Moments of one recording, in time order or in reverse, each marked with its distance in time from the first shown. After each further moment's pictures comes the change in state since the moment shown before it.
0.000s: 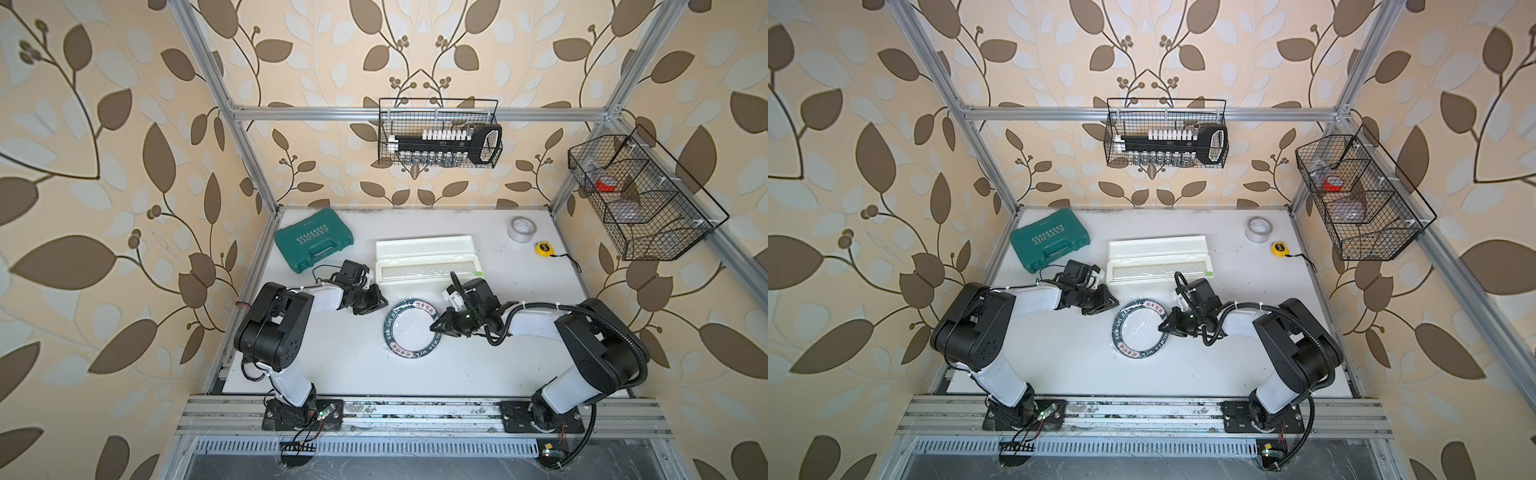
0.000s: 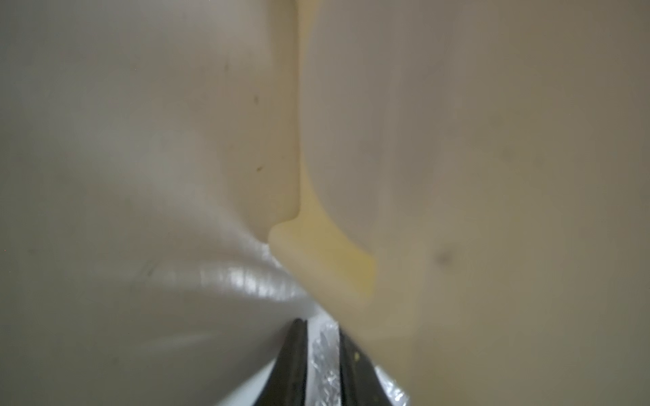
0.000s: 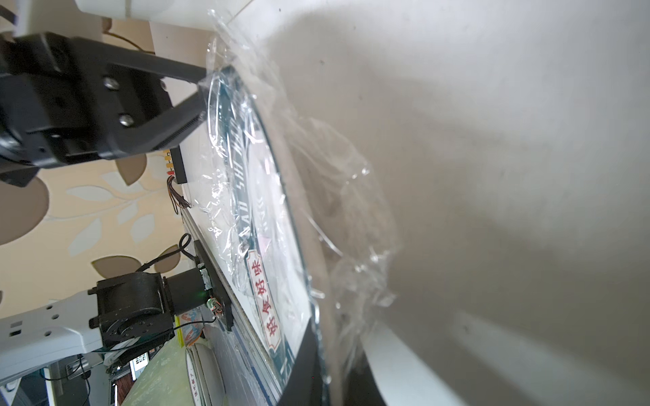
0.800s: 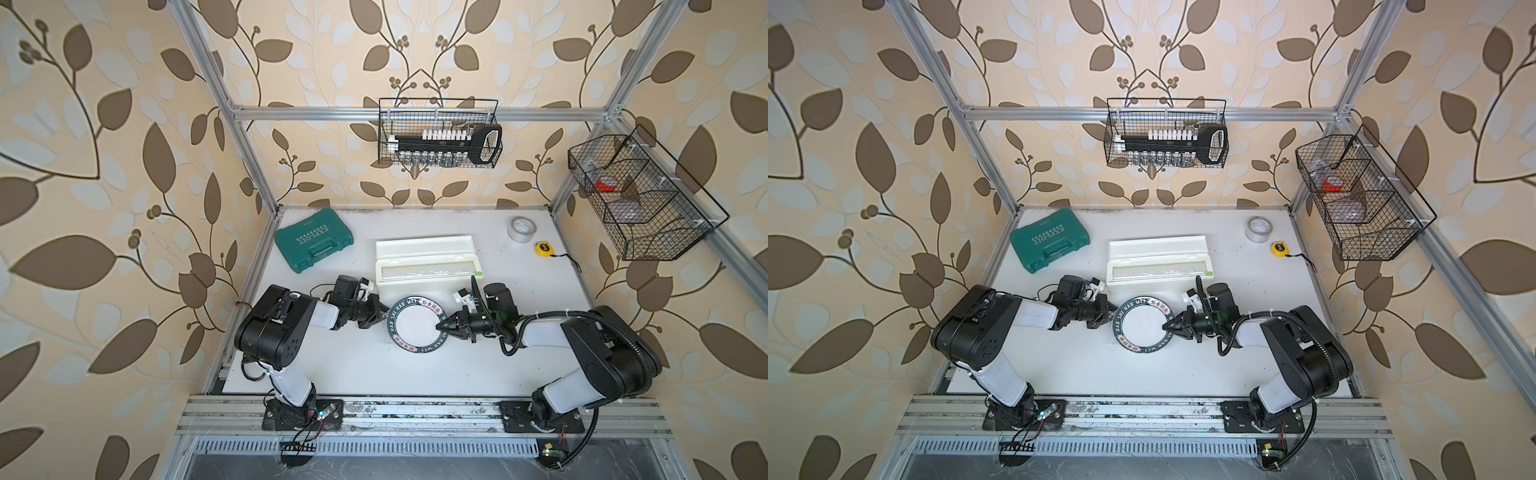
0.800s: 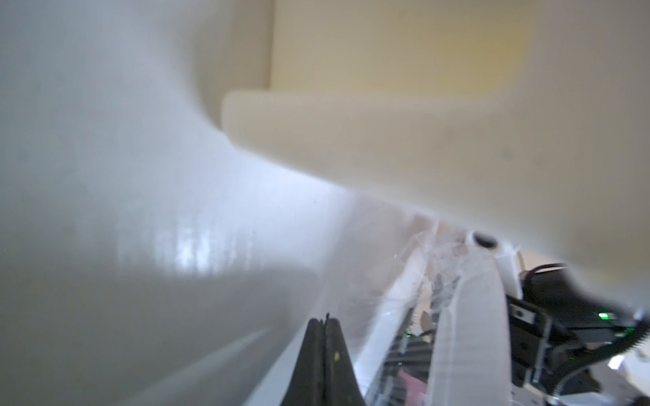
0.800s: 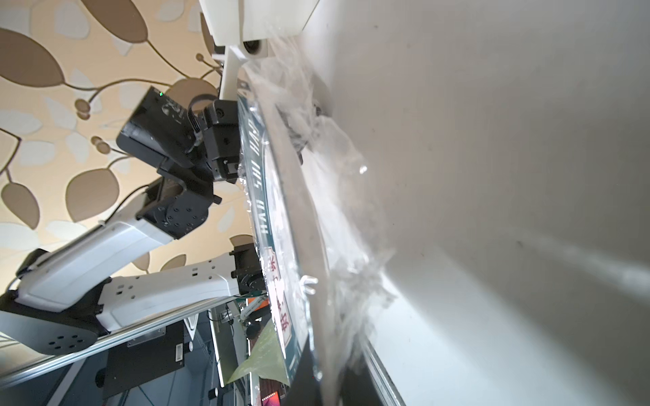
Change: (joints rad) left arm 0.000 -0.006 -0.252 0.476 0.227 -0.315; right arm -0.128 -0.062 -0.189 0.380 -0.315 0.338
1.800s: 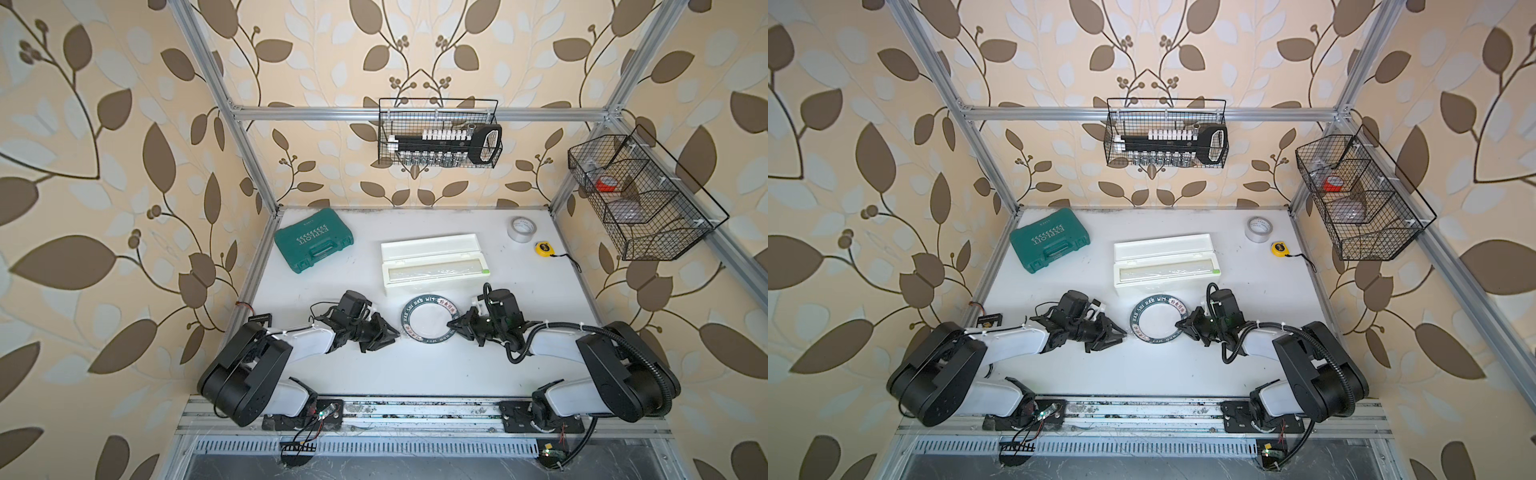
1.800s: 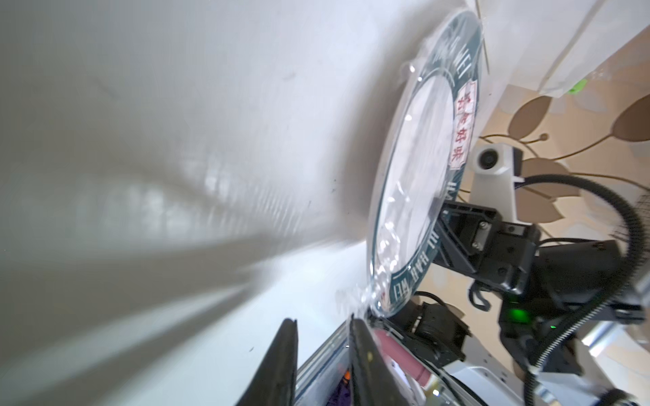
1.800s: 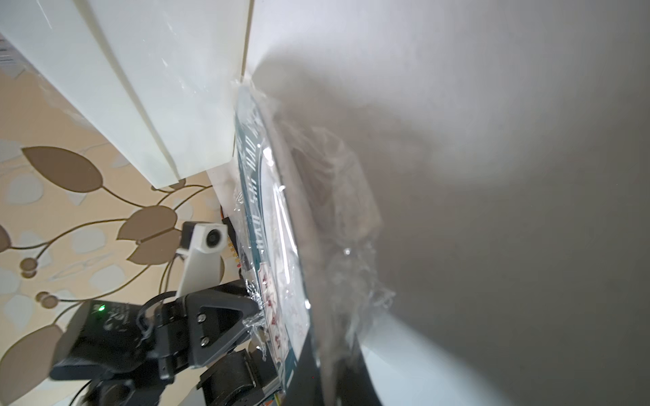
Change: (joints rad) left arm -0.170 -0.360 -0.075 -0.395 -0.122 -0.173; right arm 0.002 -0.119 -0.048 -0.169 0.385 0.115
